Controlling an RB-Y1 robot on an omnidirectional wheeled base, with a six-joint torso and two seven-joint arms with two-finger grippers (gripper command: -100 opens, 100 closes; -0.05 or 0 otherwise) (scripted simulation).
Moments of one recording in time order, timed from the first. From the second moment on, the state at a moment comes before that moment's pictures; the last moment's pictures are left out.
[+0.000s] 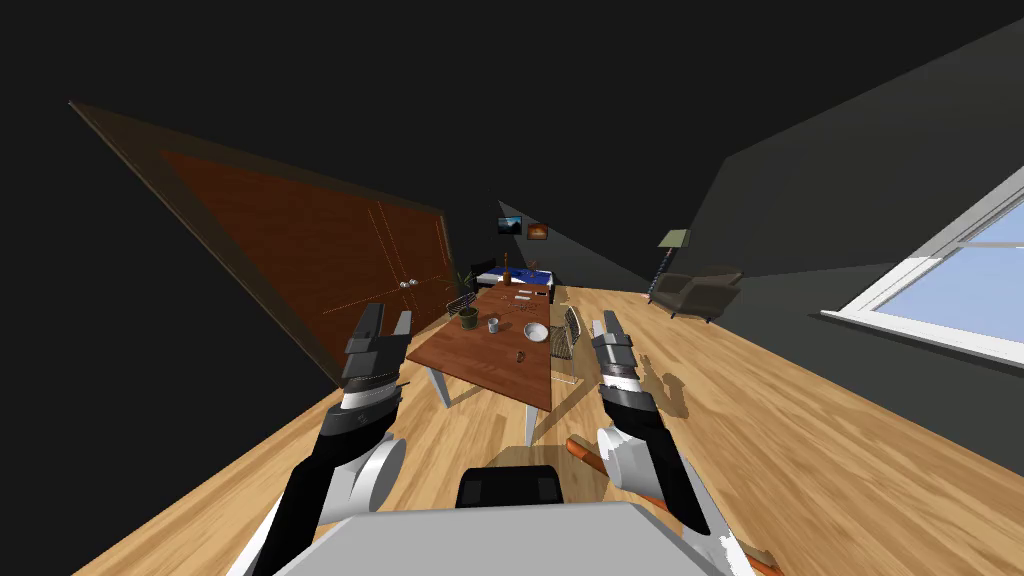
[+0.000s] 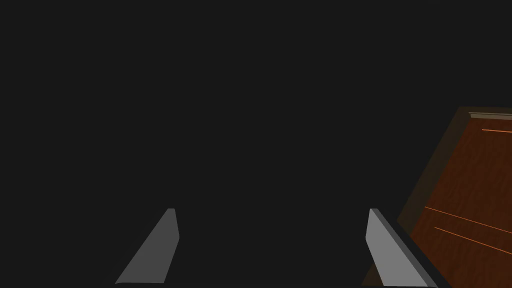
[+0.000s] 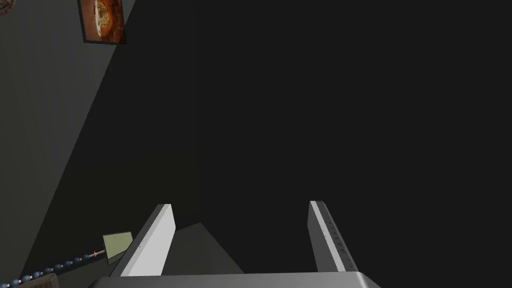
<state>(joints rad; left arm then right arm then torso) 0.49 0.04 -0.03 -2.37 0.02 -0.51 -0.16 0.47 0.03 0.00 -2.28 0.01 -0.37 0.13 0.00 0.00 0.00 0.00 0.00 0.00</state>
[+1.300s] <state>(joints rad) 0.49 0.04 -0.03 -2.37 0.02 -0.51 -0.16 0.42 -0.29 0.10 -2.04 0.04 -0.17 0.13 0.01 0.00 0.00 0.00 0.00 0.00</state>
